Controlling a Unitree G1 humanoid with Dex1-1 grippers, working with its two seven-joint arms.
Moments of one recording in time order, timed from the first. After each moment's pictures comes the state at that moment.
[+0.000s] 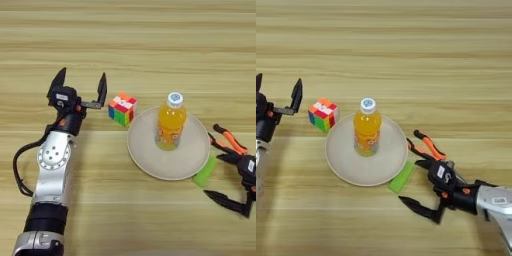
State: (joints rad) left arm -0.17 0.09 0.07 0.23 -0.12 -0.42 -0.21; right arm 0.21 -0.64 0.07 -0.12 0.19 0.07 0.93
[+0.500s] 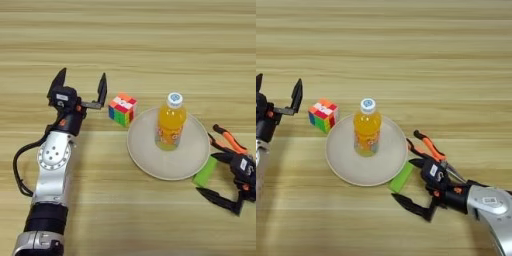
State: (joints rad) left arm -0.17 0.09 0.07 0.23 -0.12 -0.42 -0.21; right arm 0.19 -0.60 0.11 -0.11 0.19 0.08 0.88
